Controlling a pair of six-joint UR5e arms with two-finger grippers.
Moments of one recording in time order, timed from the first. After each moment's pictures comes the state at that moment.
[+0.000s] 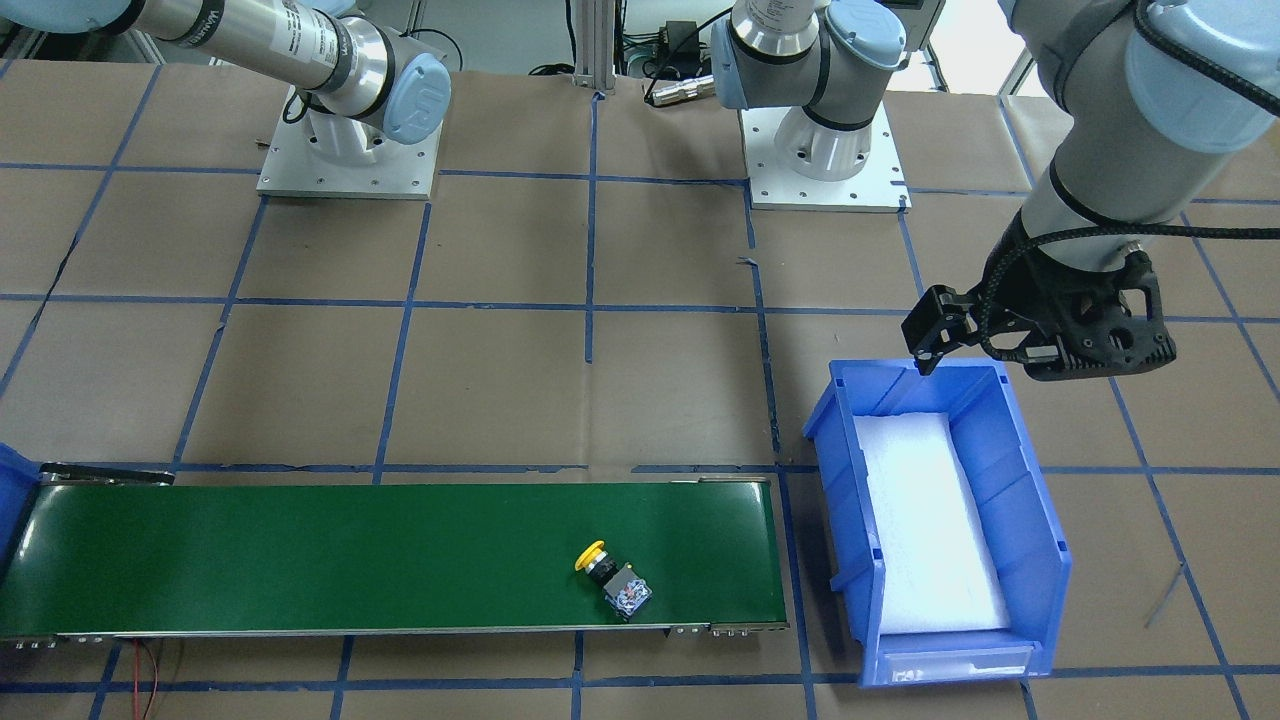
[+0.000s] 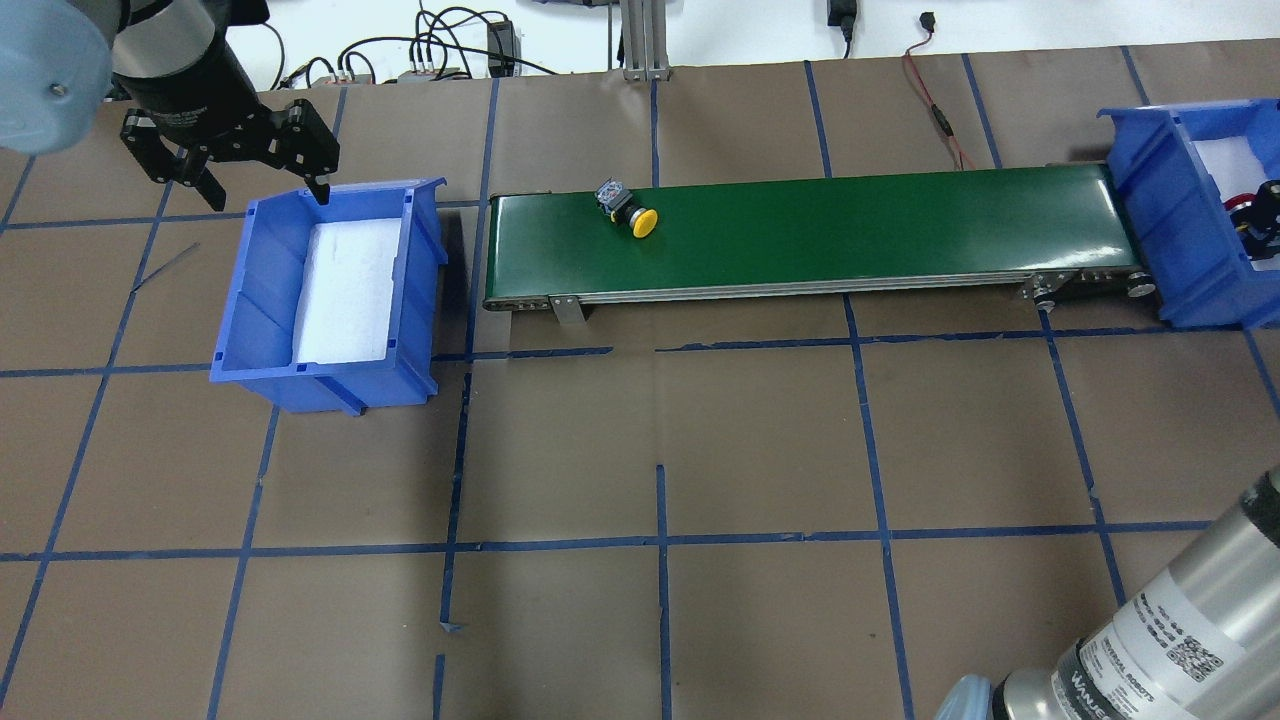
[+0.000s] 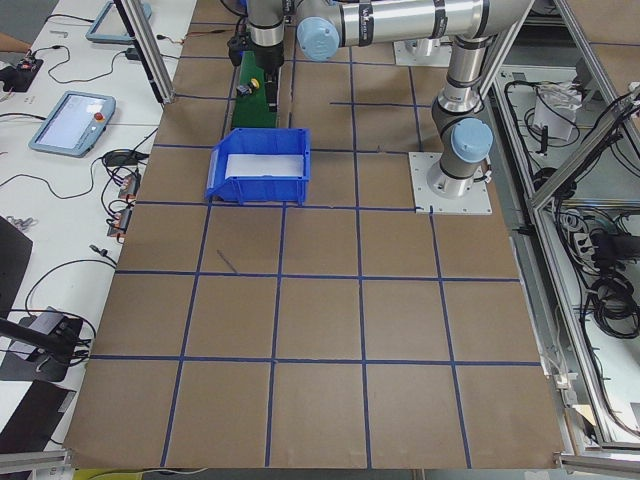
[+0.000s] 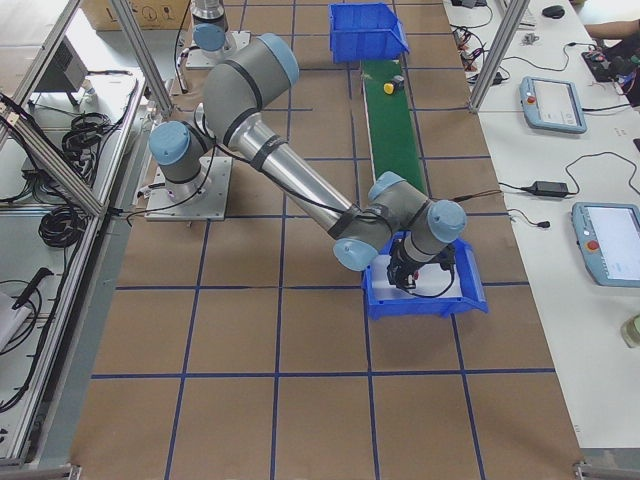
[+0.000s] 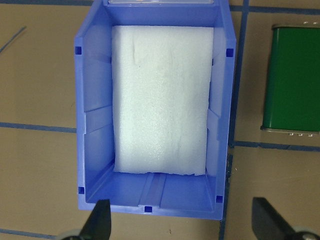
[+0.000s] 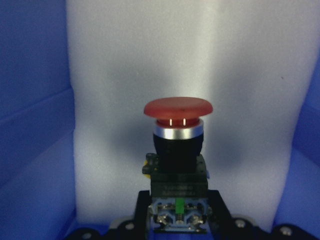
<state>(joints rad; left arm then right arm) -1.45 -1.73 -1.47 -1.50 1.65 0.06 0.90 -0.85 1.18 -1.75 -1.63 -0.77</state>
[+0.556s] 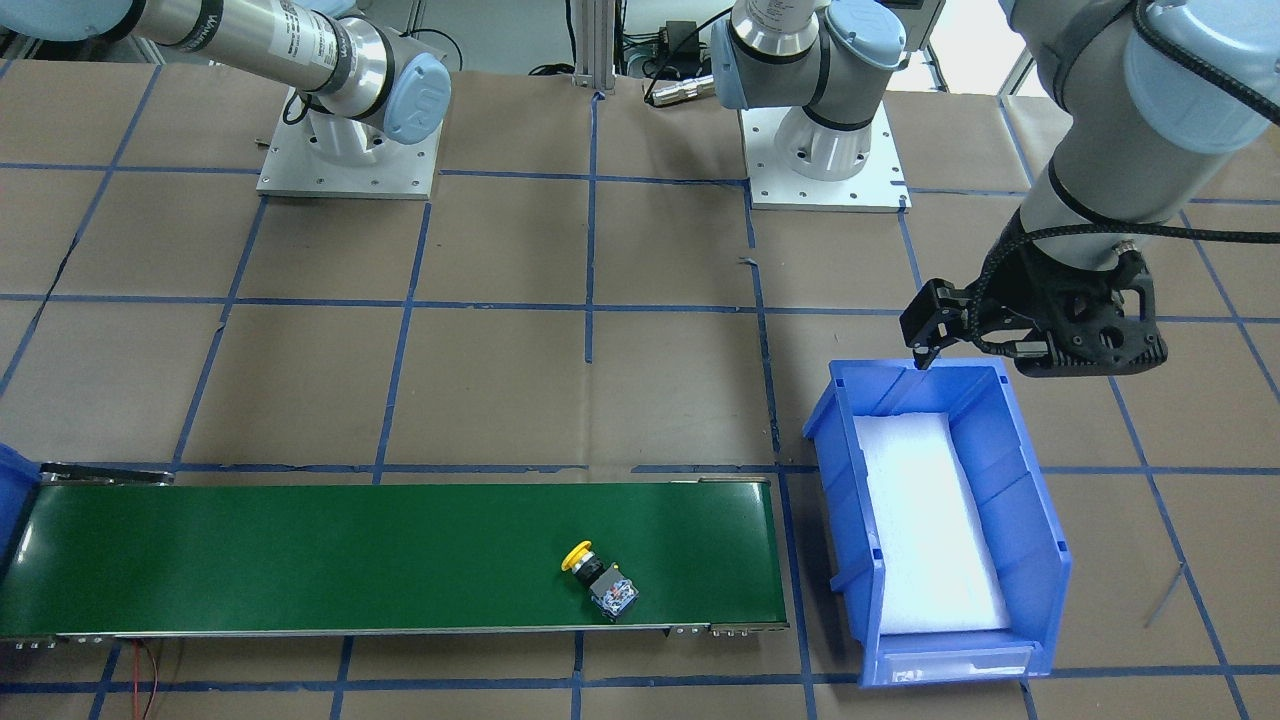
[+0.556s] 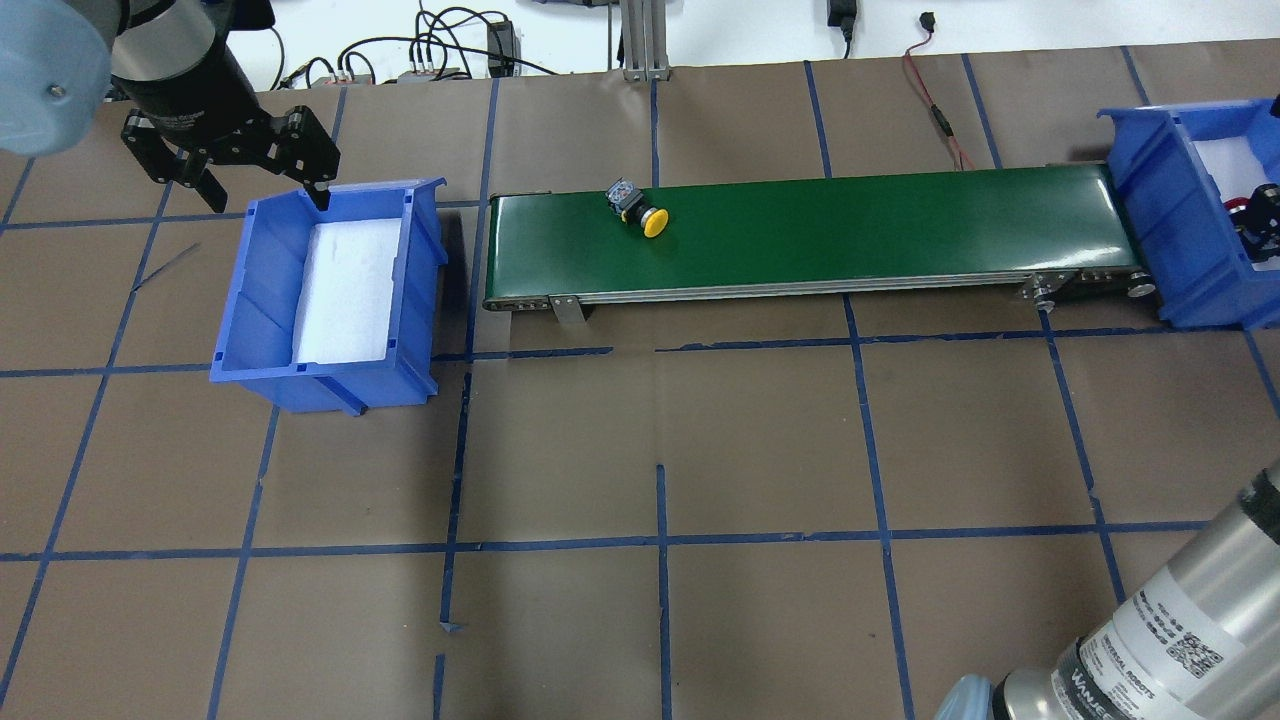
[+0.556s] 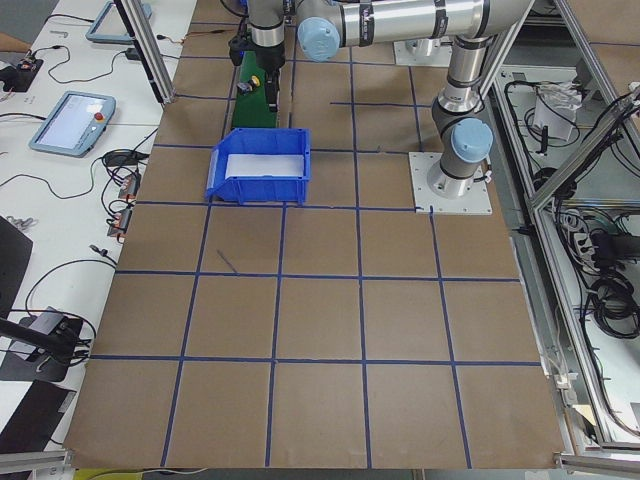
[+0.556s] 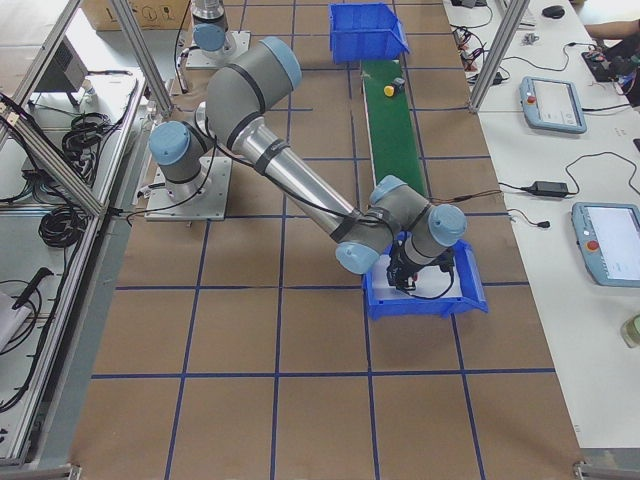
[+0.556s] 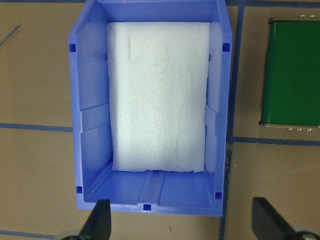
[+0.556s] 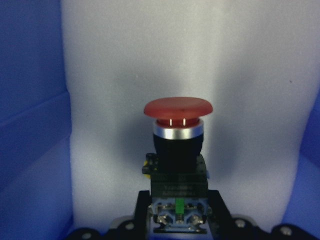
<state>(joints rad) -1.44 -1.73 -1.47 -1.51 1.65 0.12 0.90 -0.84 1.17 -1.74 -1.63 -0.78</state>
